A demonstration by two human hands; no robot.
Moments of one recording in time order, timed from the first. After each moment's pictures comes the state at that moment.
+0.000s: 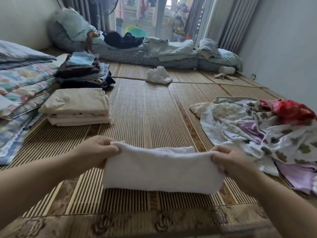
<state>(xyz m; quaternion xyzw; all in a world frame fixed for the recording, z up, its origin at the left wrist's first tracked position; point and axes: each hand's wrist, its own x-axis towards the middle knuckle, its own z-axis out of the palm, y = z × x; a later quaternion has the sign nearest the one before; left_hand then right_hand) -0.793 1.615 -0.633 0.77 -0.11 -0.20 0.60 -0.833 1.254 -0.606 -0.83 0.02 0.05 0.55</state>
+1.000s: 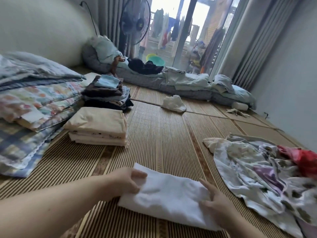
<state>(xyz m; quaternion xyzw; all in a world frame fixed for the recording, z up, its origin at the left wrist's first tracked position) -0.764 1.593 -0.654 0.82 0.00 -0.25 0.52 -0.775 1.285 -0.663 -0.92 0.07 0.07 0.39</state>
